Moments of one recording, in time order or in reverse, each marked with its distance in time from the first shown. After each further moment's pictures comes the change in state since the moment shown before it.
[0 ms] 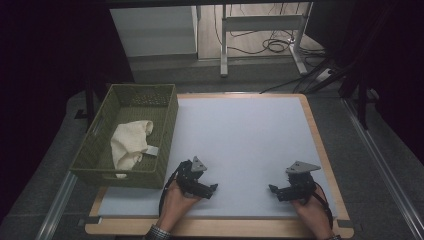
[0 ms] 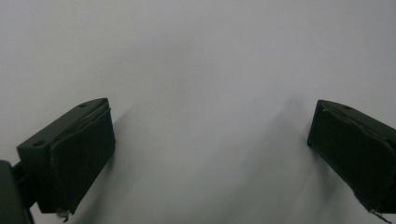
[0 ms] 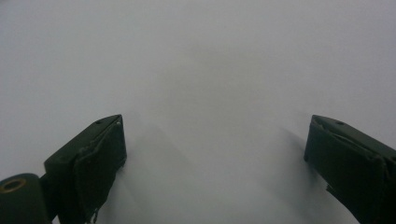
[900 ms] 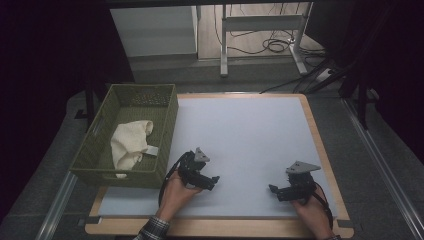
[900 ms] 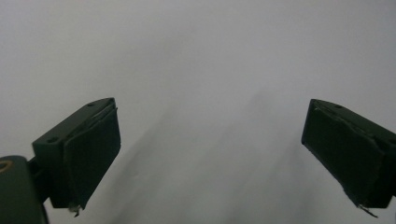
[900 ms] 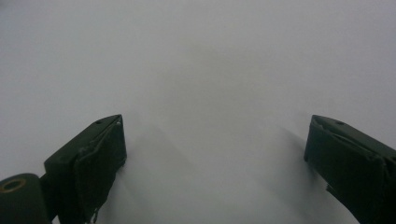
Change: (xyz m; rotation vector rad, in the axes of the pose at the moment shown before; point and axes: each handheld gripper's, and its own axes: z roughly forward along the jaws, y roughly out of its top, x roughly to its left) left arm 0.006 0.034 -0.011 0.034 0.005 0.008; right arm 0.000 0.000 0.000 0.000 0.000 0.000
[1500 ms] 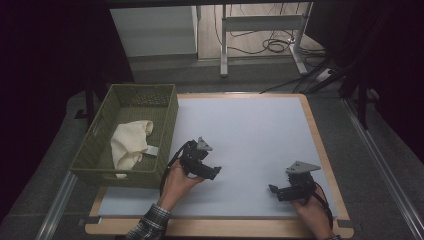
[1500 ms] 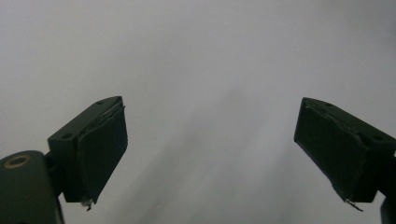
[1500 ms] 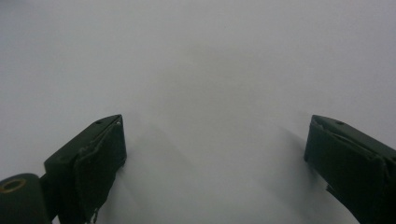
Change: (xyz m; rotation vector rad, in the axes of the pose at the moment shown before) left arm 0.008 0.032 -0.012 0.005 -0.004 0.018; right arm 0.000 0.000 0.000 0.000 0.001 -0.001
